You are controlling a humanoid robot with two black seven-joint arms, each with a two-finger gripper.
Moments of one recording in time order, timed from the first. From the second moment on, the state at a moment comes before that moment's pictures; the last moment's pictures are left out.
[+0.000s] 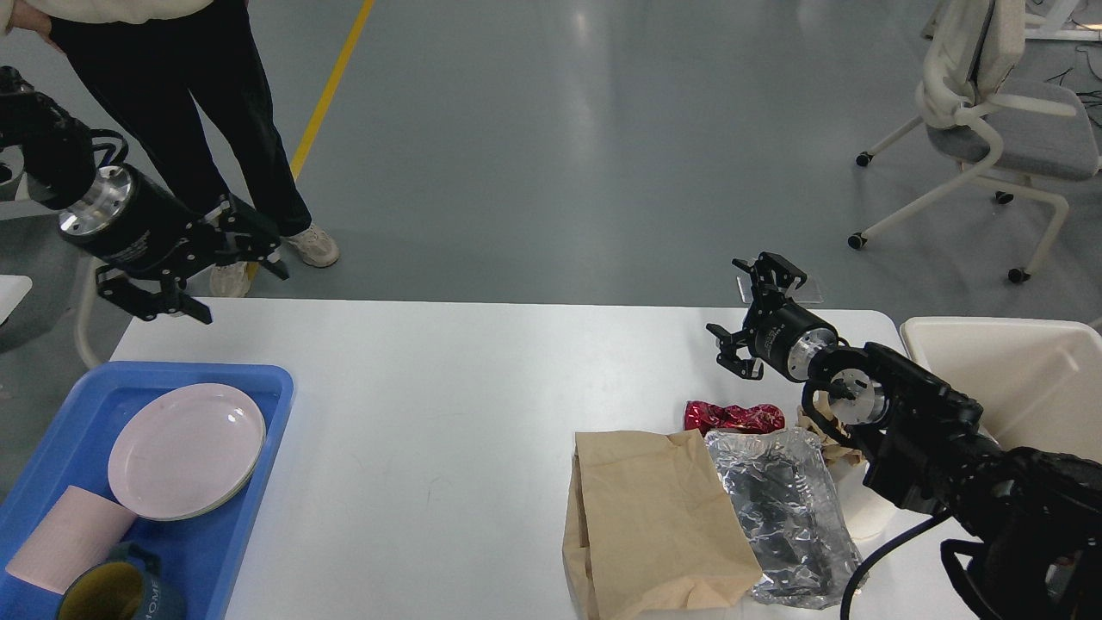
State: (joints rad) left arm -1.87 0.41 1.44 -0.82 -0.36 -0.96 -0.14; right arm 0.85 -0.07 0.37 0.18 0.05 0.40 0.08
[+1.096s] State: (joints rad) left arm -1.30 0.51 -0.19 -0.21 -0.40 -0.88 0.02; right arm 0.85 -0.07 0.37 0.18 0.05 0.40 0.08
